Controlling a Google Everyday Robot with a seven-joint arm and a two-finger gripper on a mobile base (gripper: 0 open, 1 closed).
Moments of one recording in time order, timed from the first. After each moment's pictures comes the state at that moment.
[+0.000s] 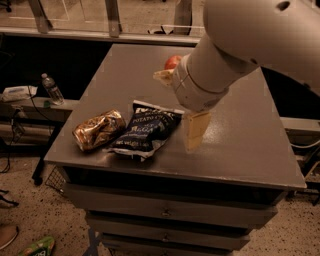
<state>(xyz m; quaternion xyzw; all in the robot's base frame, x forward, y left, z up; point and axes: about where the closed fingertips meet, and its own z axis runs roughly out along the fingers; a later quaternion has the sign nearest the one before) 0.496 -0.026 0.908 -0.83 0.50 -0.06 0.25</state>
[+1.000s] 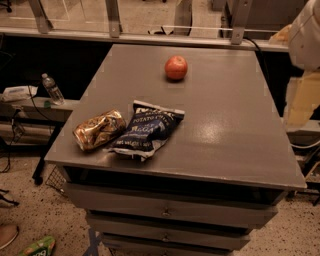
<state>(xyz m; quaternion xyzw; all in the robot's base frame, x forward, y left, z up) 0.478 -0.227 0.992 -0.67 0.71 -0.15 0.15</state>
